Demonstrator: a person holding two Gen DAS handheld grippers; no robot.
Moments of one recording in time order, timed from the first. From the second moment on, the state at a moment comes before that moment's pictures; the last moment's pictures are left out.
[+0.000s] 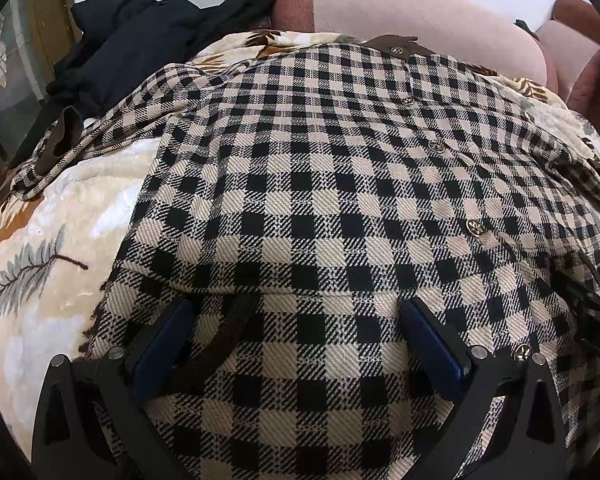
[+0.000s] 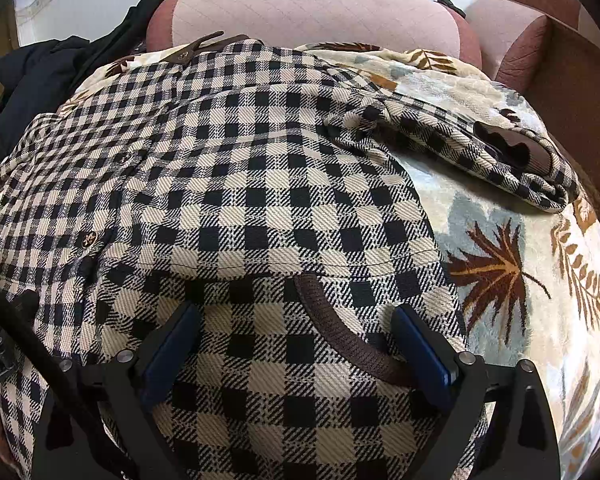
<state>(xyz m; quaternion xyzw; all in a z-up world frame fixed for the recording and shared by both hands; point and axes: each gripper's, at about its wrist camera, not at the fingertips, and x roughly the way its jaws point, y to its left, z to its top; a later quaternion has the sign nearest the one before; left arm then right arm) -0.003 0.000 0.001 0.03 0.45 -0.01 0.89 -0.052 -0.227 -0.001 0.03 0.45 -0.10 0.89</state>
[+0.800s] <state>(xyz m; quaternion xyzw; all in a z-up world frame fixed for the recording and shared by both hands) -0.004 -0.001 0.000 0.03 0.45 -0.01 0.89 -0.052 -0.227 -0.002 0.03 0.45 -0.10 0.89</state>
